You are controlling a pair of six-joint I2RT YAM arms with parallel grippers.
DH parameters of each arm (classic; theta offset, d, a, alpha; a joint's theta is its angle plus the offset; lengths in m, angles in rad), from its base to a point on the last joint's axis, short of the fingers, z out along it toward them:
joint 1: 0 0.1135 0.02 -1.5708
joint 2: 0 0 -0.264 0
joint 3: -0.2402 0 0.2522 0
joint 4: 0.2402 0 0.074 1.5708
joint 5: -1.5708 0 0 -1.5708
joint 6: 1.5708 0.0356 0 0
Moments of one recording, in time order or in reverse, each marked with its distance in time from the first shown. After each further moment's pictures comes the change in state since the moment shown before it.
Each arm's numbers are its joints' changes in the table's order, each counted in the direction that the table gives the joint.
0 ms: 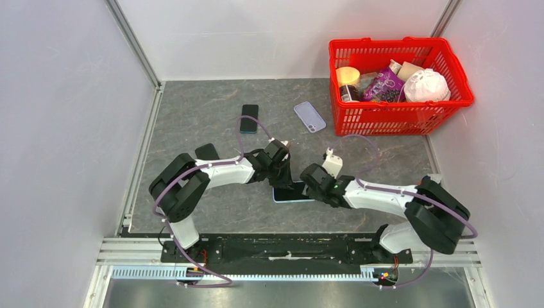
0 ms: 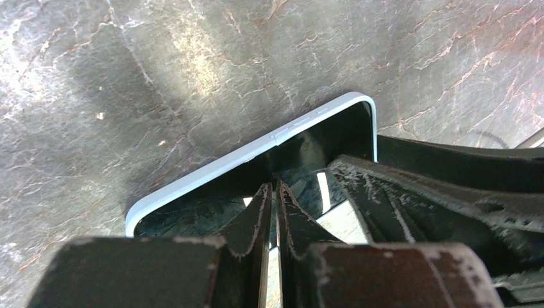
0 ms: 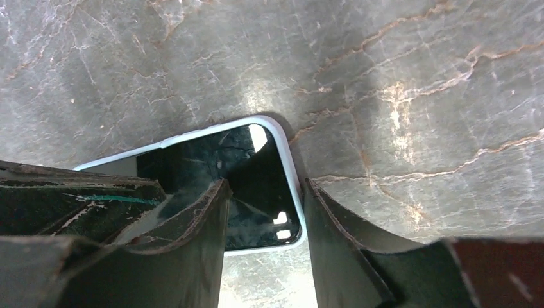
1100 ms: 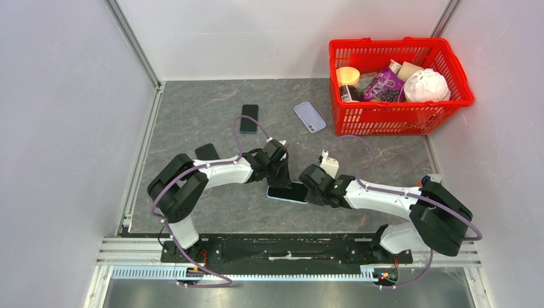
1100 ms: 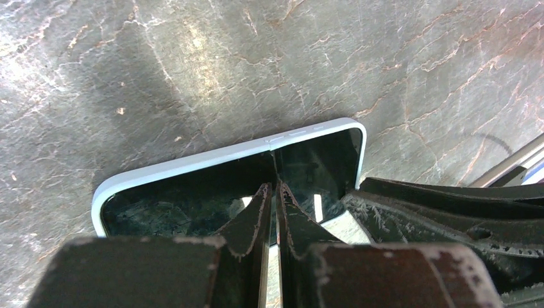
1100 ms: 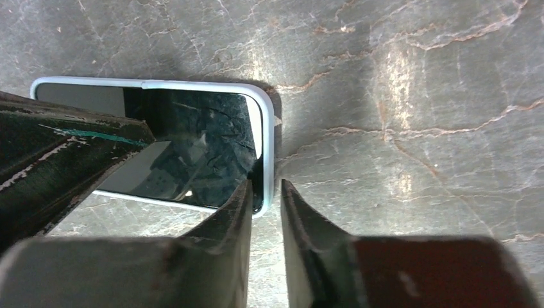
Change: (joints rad) left arm 0.010 -0.015 0.013 0.009 0.005 0.002; right arm -0.004 -0.055 0.000 0.057 0.148 -0.007
